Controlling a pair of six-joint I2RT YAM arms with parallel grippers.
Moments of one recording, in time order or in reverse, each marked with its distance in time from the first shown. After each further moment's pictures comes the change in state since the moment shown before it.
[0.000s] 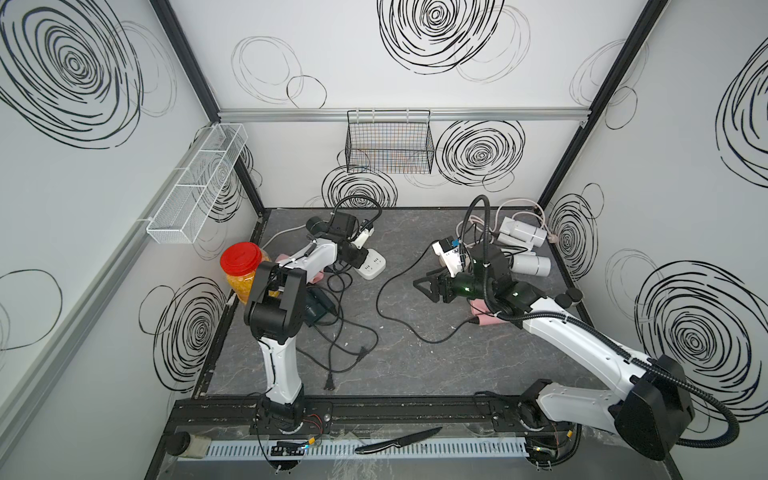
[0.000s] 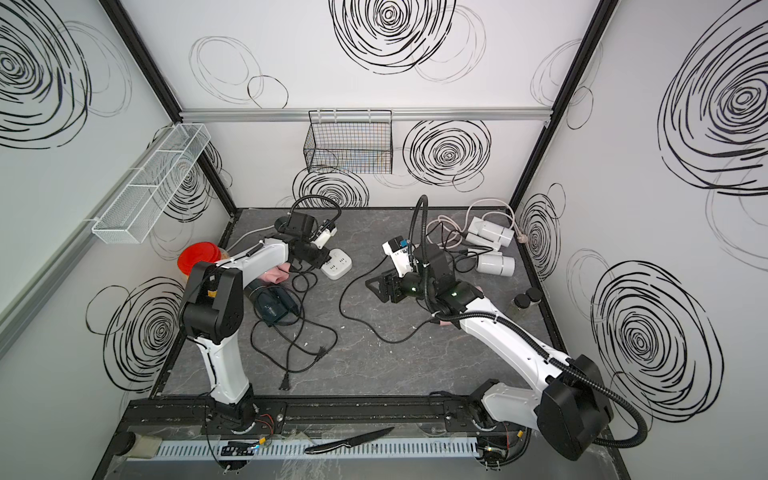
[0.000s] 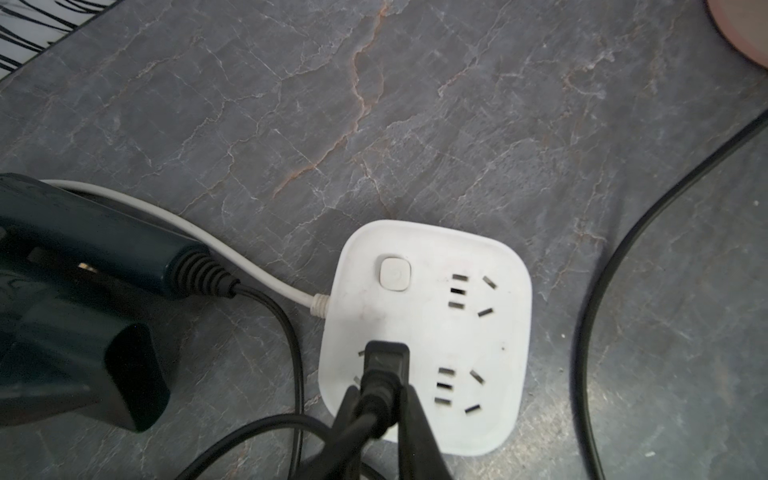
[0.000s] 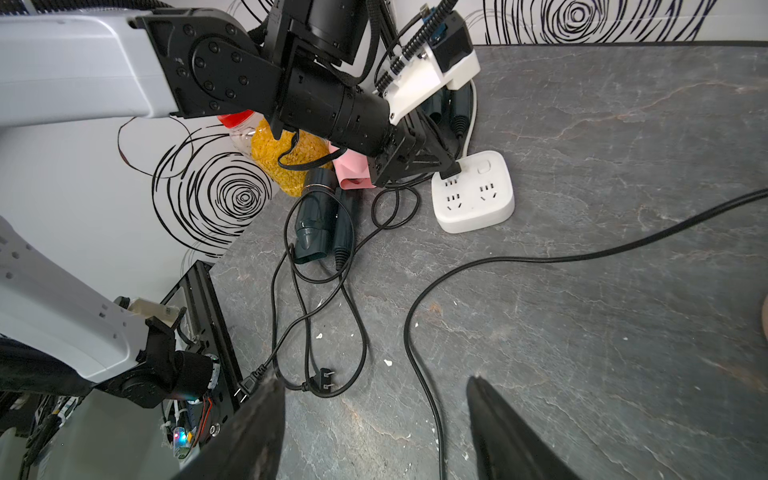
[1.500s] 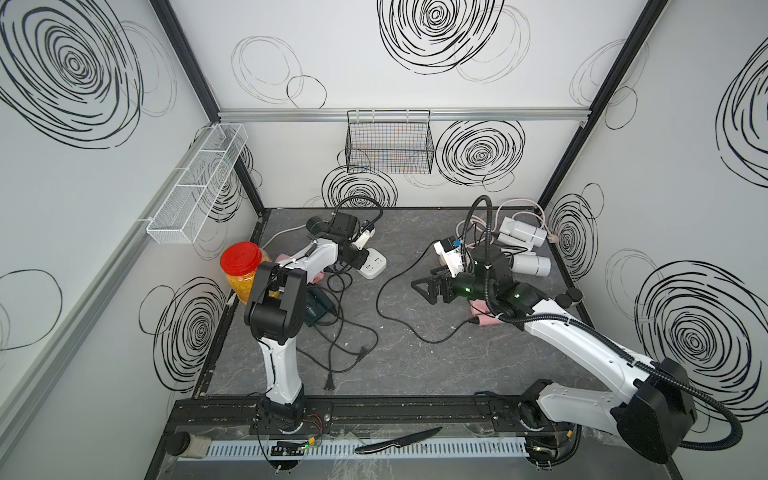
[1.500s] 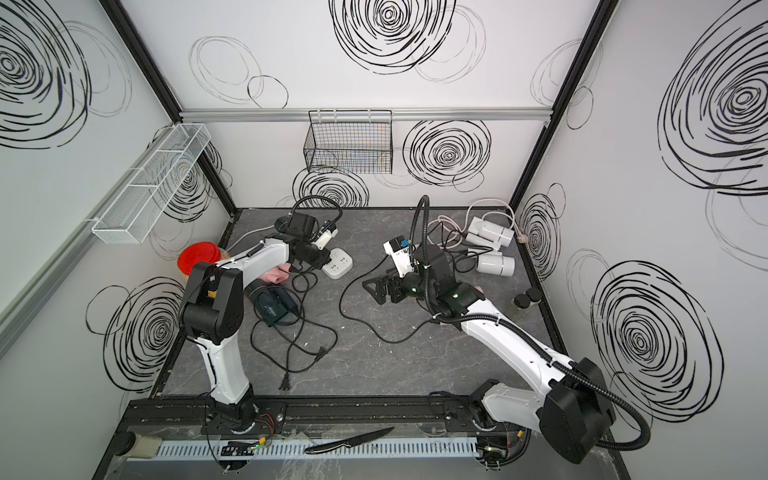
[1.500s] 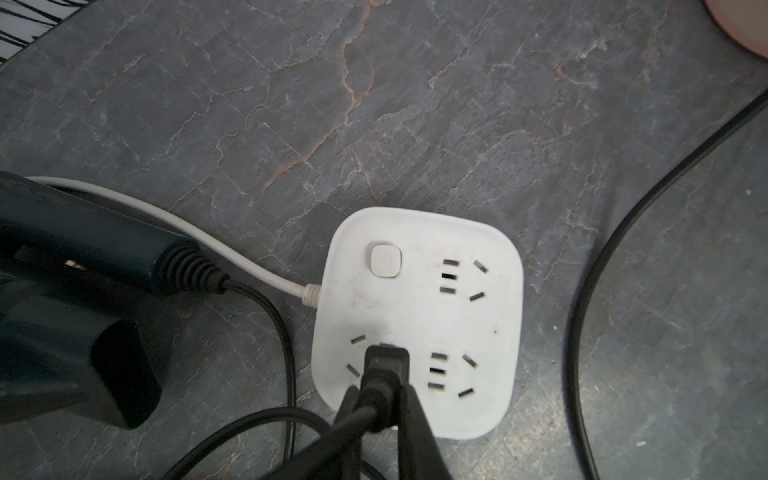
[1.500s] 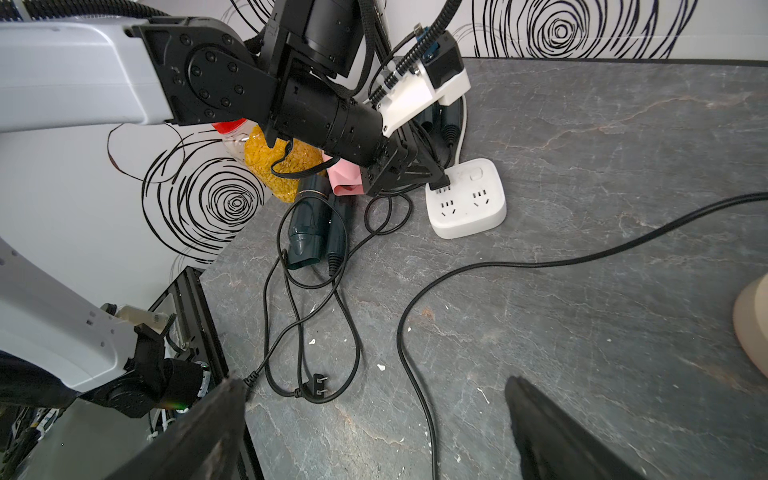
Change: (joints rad) left arm -0.012 0.005 0.001 -0.008 0.004 0.004; right arm 0.009 -0.018 -0.002 0.000 0.040 -0.004
